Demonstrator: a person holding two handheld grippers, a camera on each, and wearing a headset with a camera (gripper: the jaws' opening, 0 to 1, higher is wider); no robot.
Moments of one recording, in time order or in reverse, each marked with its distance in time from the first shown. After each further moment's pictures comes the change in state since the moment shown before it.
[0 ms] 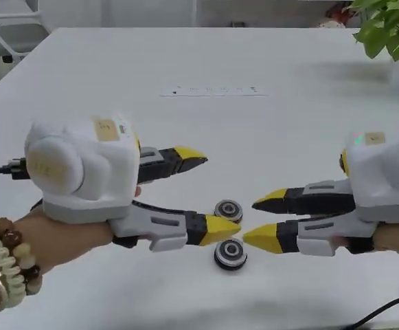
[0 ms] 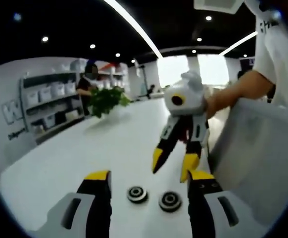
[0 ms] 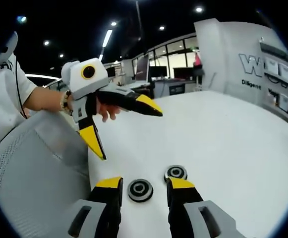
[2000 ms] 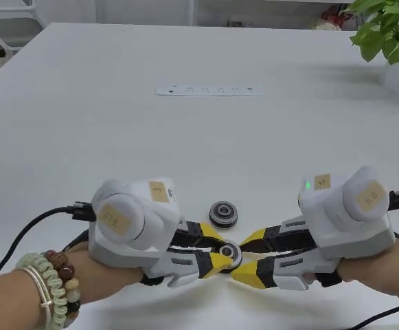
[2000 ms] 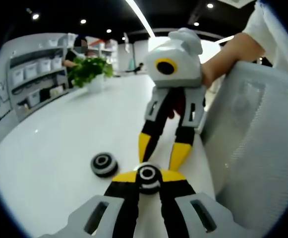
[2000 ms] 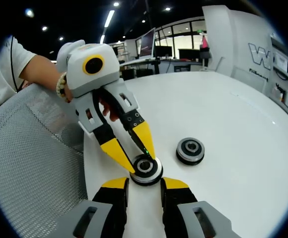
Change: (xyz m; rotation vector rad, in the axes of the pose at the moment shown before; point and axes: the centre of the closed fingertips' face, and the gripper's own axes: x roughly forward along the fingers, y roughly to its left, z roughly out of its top) left arm 0.033 -0.035 -0.081 -0.076 0.201 -0.124; right arm 0.027 0.008 -0.049 -0.040 0.180 0.013
